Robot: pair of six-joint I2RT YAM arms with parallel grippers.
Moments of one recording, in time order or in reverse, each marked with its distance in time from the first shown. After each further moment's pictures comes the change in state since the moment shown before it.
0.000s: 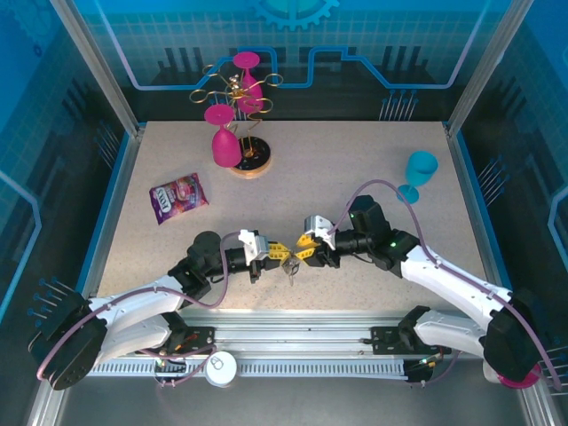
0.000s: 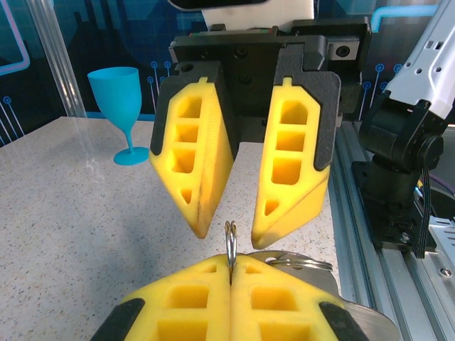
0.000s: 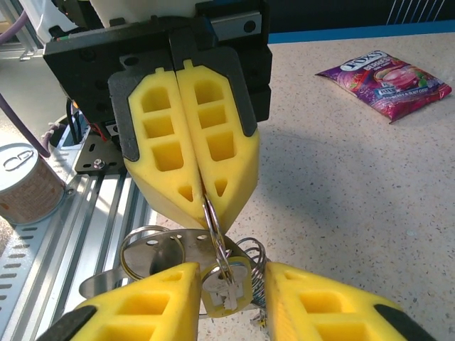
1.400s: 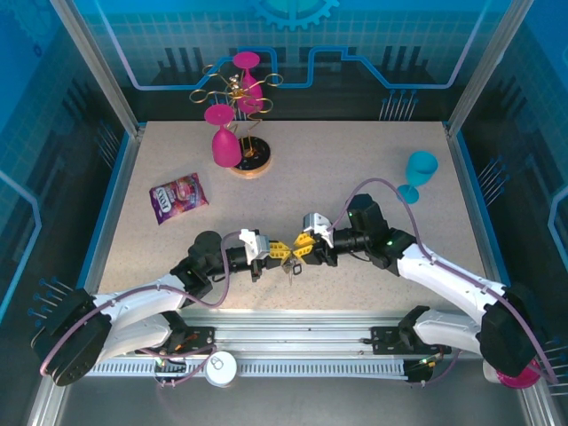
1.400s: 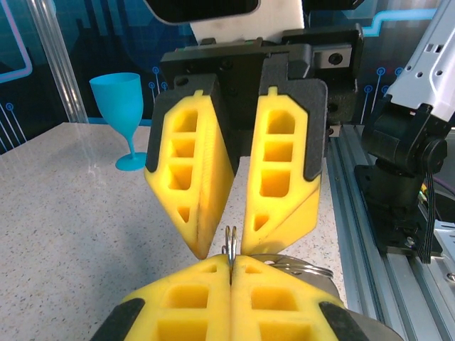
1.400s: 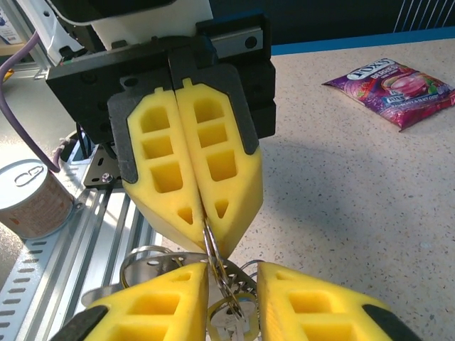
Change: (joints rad) left arm 0.000 0.034 0.000 0.053 0.000 -0.002; right arm -0.006 0.044 -0.011 0.081 -0.047 0.053
